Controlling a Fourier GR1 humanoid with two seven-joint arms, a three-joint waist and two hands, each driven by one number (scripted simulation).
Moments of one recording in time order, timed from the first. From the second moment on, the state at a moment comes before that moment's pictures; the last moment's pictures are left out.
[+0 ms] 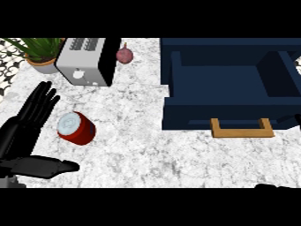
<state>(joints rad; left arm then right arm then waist) 0.00 0.14 0.11 -1.86 0.12 -0.20 0.22 0.23 -0.08 -0.18 -2.09 -0.06 0.12 0.09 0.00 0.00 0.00</state>
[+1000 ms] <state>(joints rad) -0.03 0.13 0.15 -1.51 0.02 -0.19 -0.07 0.25 -0.06 -0.22 -2.03 -0.06 0.19 0.02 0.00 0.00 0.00</state>
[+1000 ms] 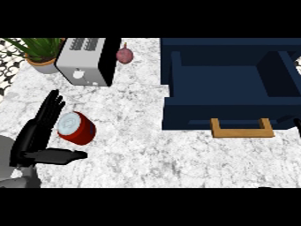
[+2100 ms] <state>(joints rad) -0.09 0.23 0.23 -1.05 -0.02 -0.27 -0.40 0.27 -0.03 -0.23 -2.10 -0.05 0.21 0.05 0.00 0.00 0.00</state>
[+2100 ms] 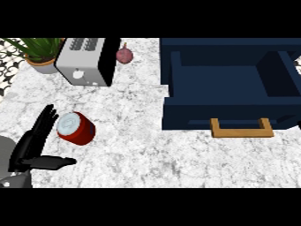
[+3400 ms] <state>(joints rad) -0.31 0.22 0.23 -0.69 -0.04 -0.20 -0.53 0.24 -0.03 -0.24 -2.14 -0.06 0.20 0.12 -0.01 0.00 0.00</state>
